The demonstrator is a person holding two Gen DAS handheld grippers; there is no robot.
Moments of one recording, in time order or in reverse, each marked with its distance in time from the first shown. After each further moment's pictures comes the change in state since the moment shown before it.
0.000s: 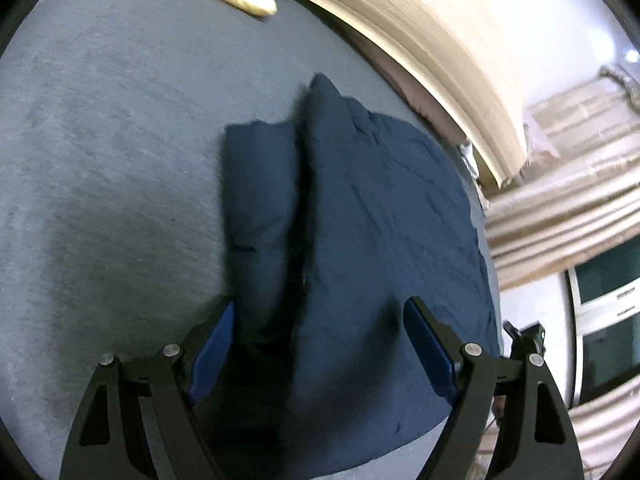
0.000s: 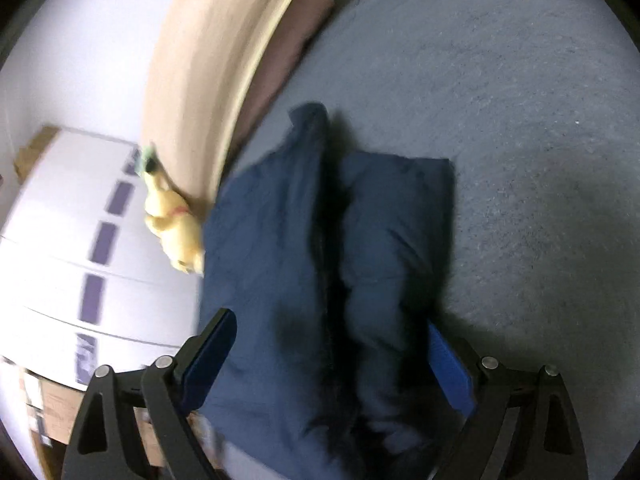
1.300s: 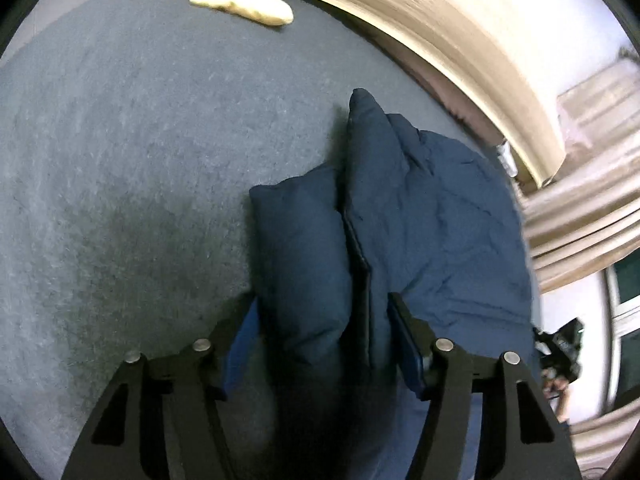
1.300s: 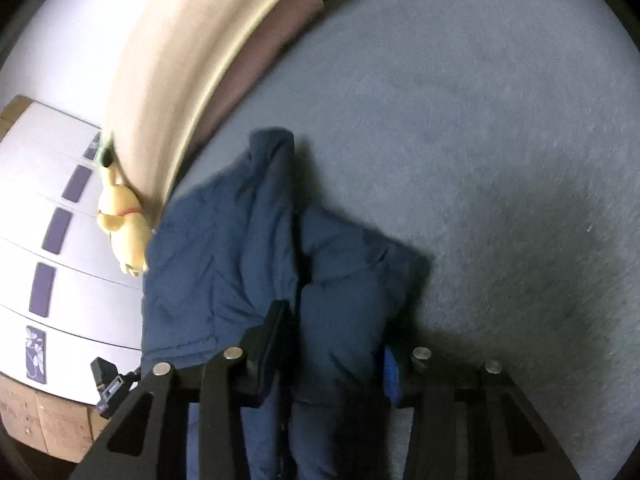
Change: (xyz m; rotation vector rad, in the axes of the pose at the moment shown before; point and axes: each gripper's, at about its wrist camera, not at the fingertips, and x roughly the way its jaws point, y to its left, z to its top) left arm 0.028 -0.009 0.041 0.046 -0.016 0.172; right arm 0.019 0.002 0.050 -0.044 -0.026 -0.154
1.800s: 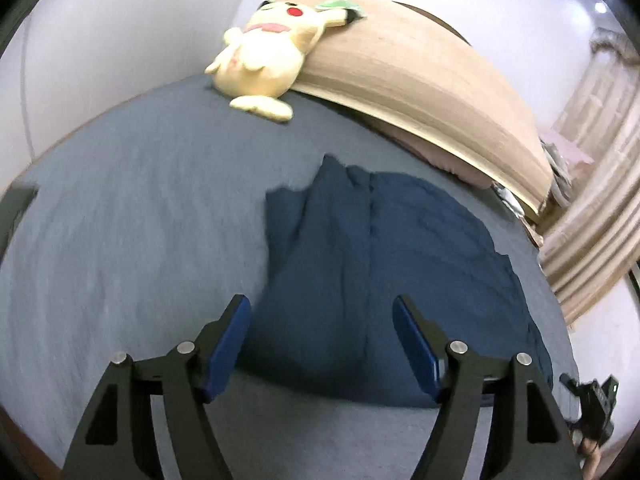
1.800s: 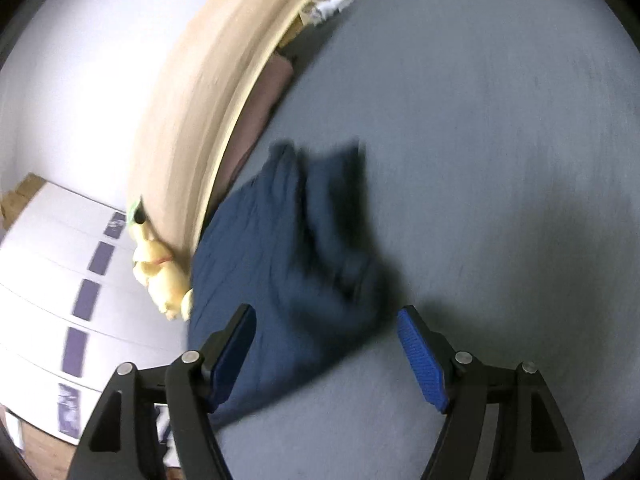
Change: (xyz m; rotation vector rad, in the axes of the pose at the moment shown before) left arm -0.089 -0.068 -0.138 -0.001 -0.369 0.135; right arm -0.091 -0.004 -0.164 0.212 -0.255 0.097
